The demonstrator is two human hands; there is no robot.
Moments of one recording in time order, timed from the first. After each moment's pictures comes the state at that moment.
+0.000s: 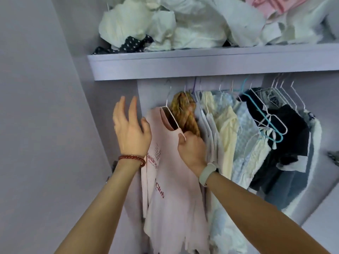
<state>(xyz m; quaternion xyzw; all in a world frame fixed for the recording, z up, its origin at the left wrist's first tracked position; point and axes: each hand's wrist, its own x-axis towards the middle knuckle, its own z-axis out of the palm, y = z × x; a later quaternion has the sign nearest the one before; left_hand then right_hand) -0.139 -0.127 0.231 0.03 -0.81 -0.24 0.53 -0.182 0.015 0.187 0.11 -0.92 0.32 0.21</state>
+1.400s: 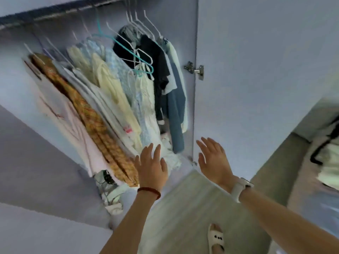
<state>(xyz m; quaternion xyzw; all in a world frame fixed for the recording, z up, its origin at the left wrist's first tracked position) -0.026 0.112 0.027 -0.22 -0.96 -0.18 0.07 0.043 0.294 0.018 -0.12 -0.96 0.18 0.16</state>
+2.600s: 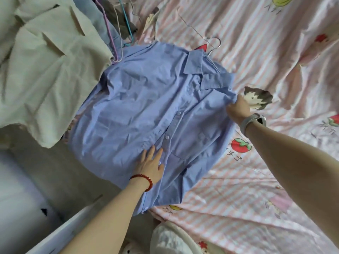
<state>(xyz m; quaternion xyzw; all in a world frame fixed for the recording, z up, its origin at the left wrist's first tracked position) 0.487 0.595 -0.232 -0.75 -0.44 0.34 -0.36 0.799 0.583 -0.231 -0.92 -0.19 0.32 0.12</state>
